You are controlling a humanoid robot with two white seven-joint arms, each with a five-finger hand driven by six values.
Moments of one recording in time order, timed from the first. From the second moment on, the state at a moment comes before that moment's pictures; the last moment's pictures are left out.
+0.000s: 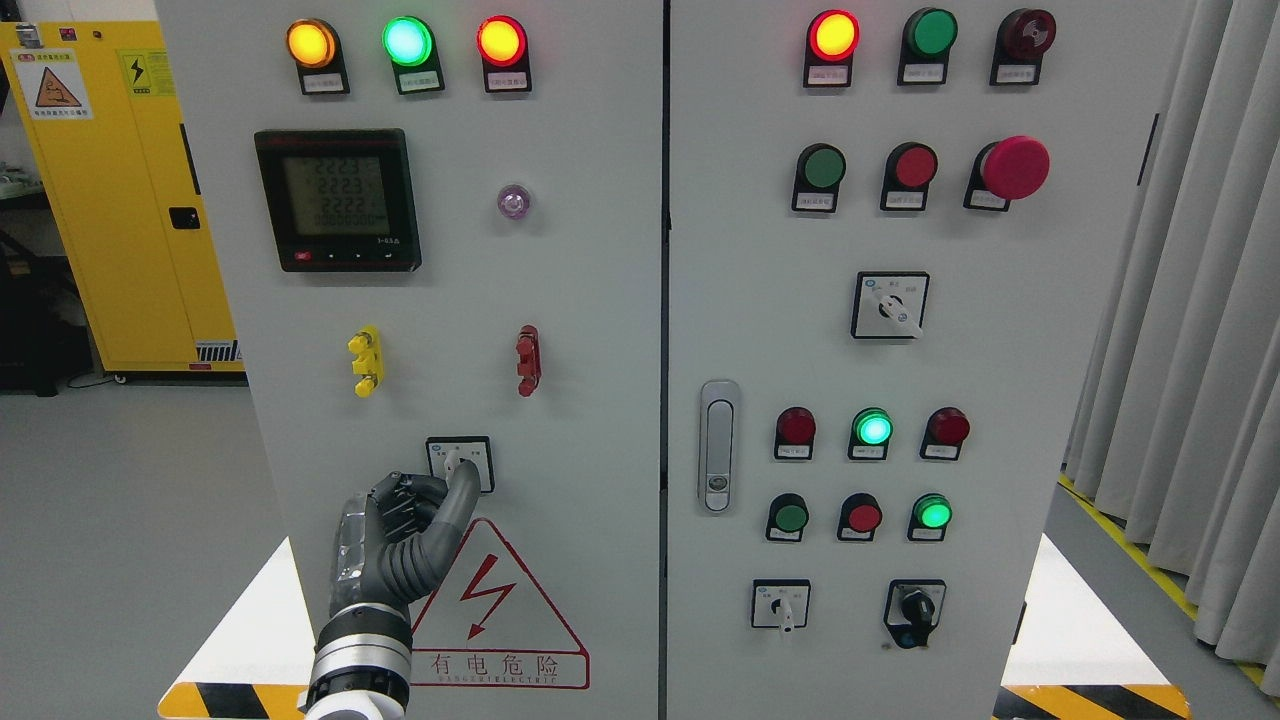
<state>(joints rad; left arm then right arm) -0.44 -0.04 -0.10 -1.93 0.00 0.68 0.35 0.10 0.12 -0.16 -0.19 0.12 0.01 -0.20</state>
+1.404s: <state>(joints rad) -0.44 -0.05 -0.10 -1.93 0.00 0.68 0.35 0.10 0.12 -0.16 -0.19 0.12 0.01 -0.20</state>
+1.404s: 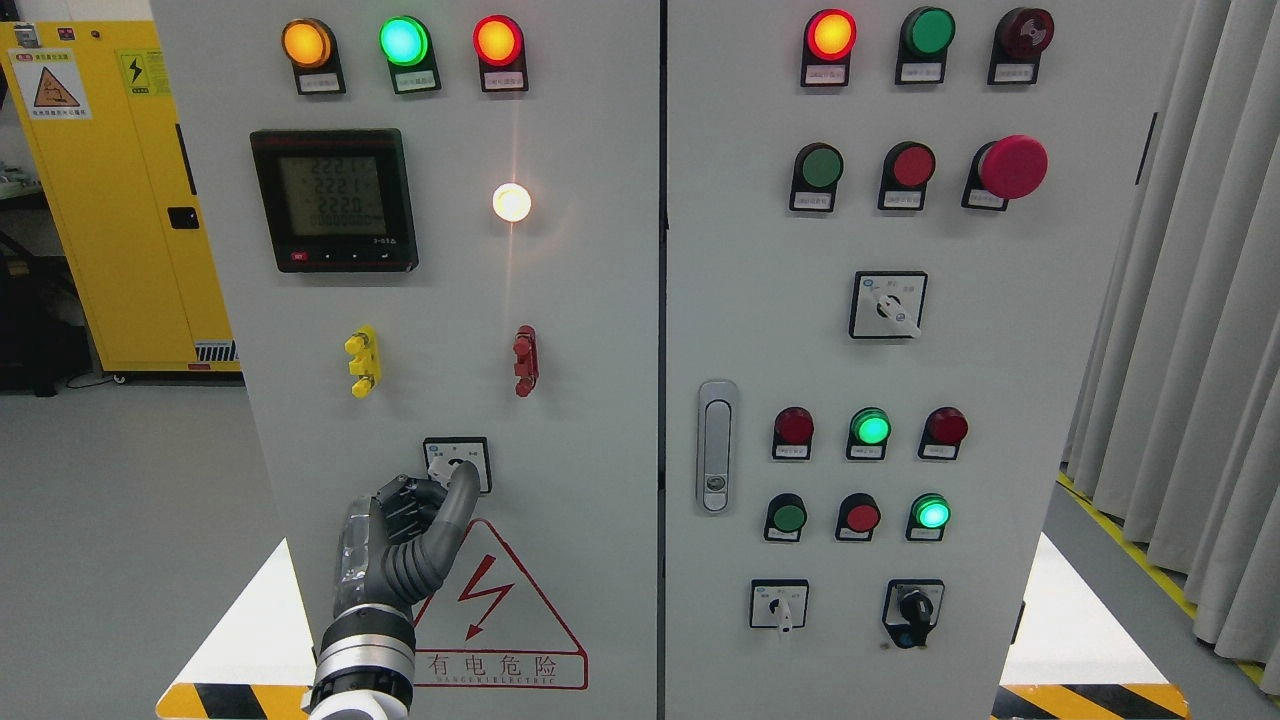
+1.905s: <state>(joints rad) -0.44 -0.05 -0.10 -1.93 0.00 0.67 0.35 0.10 0.12 -0.16 -0.19 0.12 0.01 -0.20</state>
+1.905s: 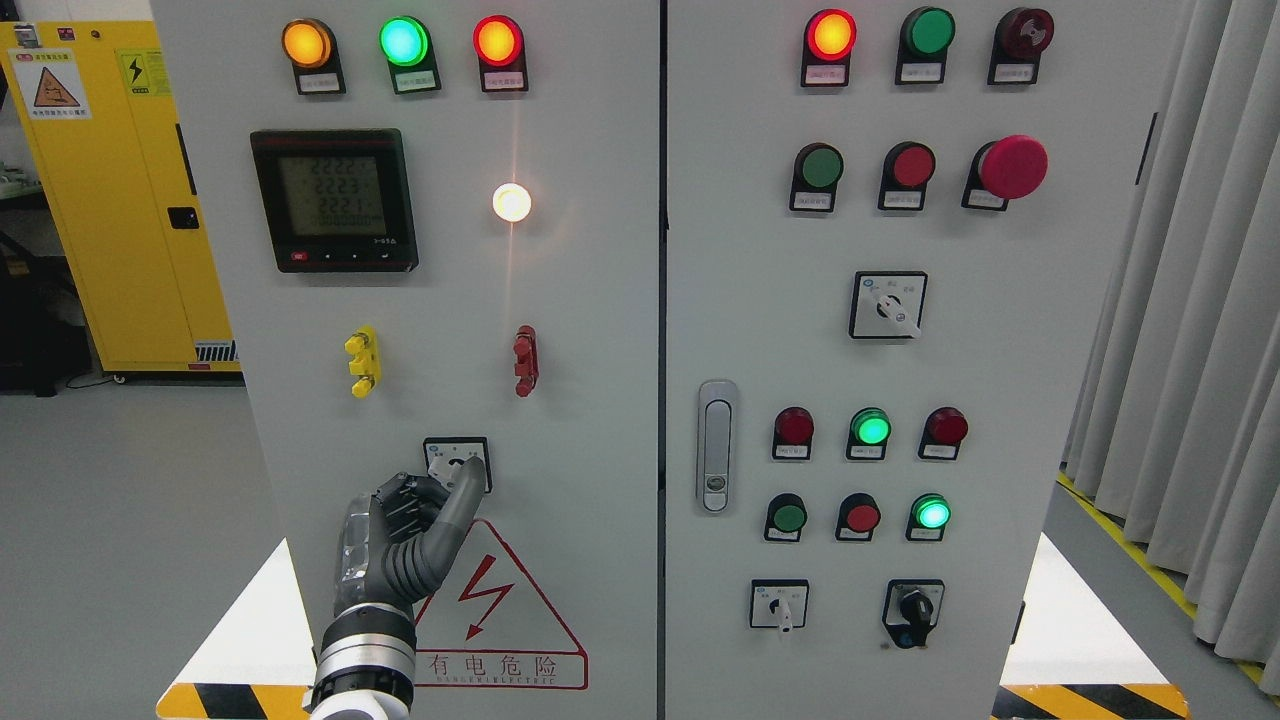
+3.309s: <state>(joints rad) -0.30 -0.05 -0.14 -2.00 0.00 0.57 0.41 0.10 0.12 -0.16 -0.19 0.12 0.01 -0.20</state>
